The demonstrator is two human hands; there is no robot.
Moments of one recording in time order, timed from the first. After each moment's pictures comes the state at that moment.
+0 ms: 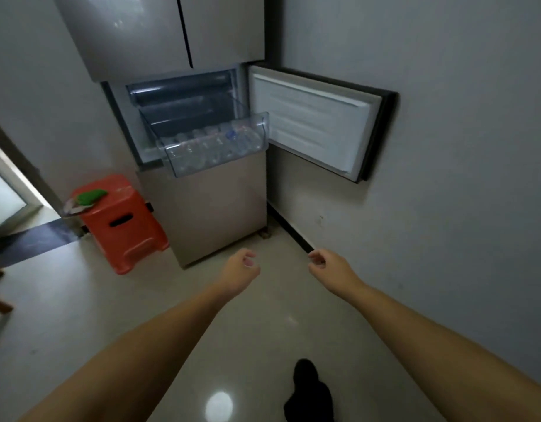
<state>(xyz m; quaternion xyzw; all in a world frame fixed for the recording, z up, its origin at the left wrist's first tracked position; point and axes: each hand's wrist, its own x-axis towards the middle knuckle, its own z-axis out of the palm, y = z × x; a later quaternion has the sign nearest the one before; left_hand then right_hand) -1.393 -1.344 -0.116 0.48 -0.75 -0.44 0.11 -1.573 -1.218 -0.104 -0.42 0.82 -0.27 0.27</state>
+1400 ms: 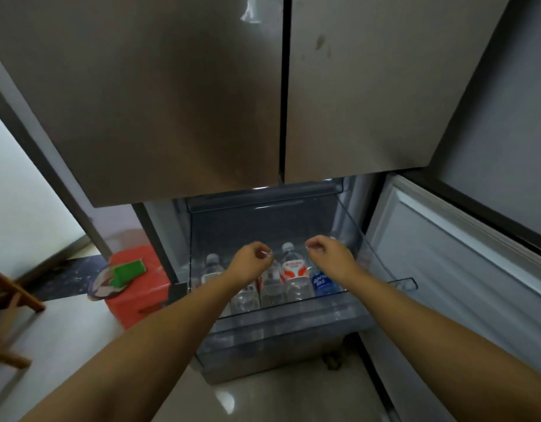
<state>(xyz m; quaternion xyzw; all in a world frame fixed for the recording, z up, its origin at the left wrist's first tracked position) -1.550 -1.980 -0.063 0.56 -0.67 -0.43 0.22 -1.734 -1.925 -0.041 -0.55 0.71 -0.32 0.30</state>
